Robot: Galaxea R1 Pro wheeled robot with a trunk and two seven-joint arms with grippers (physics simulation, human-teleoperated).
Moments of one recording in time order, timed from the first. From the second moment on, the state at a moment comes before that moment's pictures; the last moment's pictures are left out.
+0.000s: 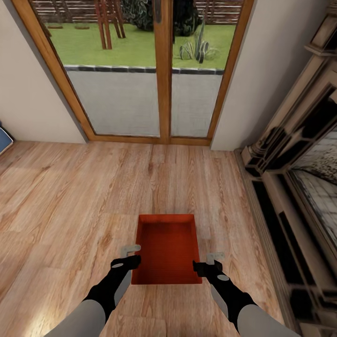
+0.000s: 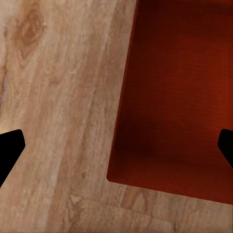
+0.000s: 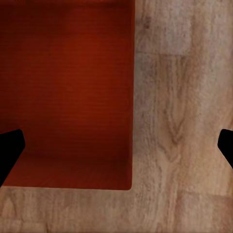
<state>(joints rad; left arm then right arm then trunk) -0.63 -0.14 -0.02 -0.50 0.13 0.17 0.28 -0.63 0.10 0.08 -0.33 -0.03 -0.04 -0.06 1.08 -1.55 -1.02</state>
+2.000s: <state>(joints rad) -0.63 -0.13 -0.11 -0.50 0.06 0.17 0.28 -0.63 0.09 0.05 -0.34 -0.02 -0.08 -0.07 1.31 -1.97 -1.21</state>
